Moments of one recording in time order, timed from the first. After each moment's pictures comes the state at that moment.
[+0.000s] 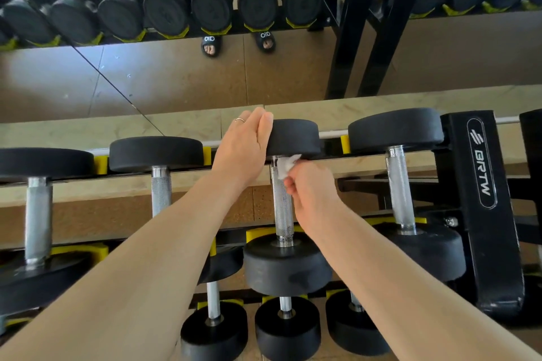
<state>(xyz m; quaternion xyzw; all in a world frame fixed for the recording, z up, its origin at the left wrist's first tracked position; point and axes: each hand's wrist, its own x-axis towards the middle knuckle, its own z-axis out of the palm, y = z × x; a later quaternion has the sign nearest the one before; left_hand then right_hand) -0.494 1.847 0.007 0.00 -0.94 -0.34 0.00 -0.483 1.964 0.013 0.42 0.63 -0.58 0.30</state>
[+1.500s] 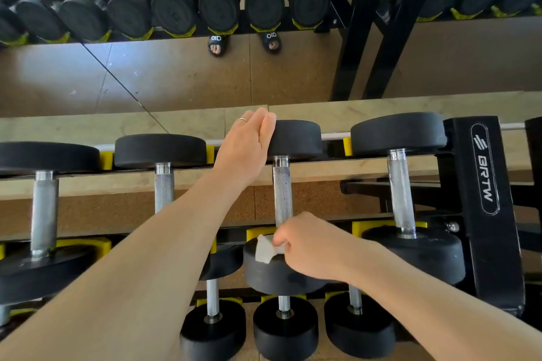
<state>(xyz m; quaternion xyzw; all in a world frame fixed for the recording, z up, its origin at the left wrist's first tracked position) -0.502 1.843 -0.005 0.03 -0.93 -0.36 -0.01 -0.418 2.002 0.023 -0.23 0.85 -0.19 0.44</state>
